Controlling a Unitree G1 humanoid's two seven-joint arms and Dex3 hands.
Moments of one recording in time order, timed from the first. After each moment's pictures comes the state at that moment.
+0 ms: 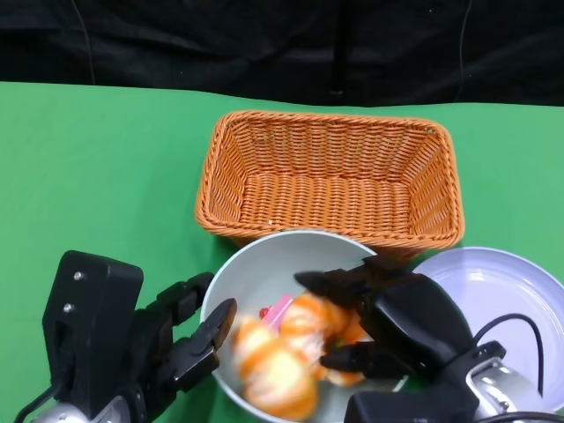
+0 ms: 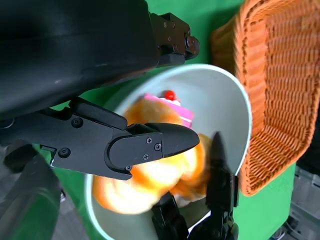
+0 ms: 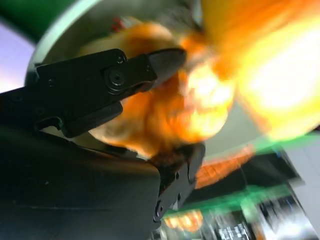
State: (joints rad) left arm 0.07 0.08 -0.06 -0.45 -0.33 0.89 -0.05; right arm -0.17 -0.18 0.44 0.19 -0.81 -0.27 -0.20
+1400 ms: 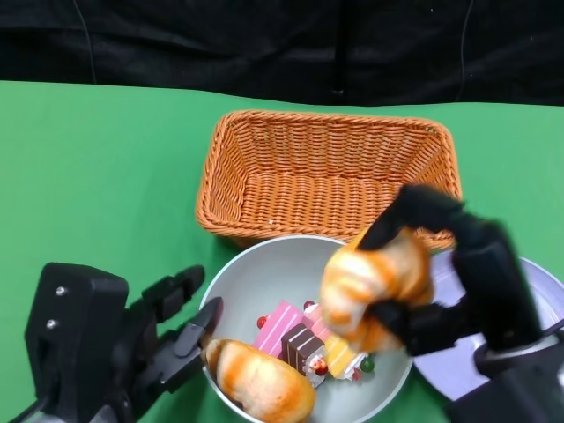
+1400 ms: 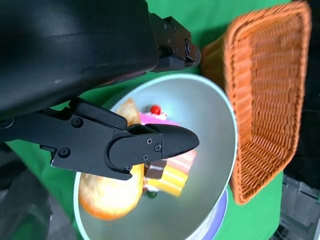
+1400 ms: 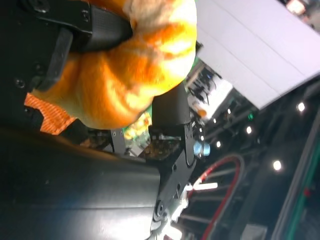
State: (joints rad) left arm 0.12 0.10 -0.05 -0.46 -0.27 0.77 -0.07; right arm -0.06 -0.14 0.22 -0.14 -0.38 -0.46 -0.28
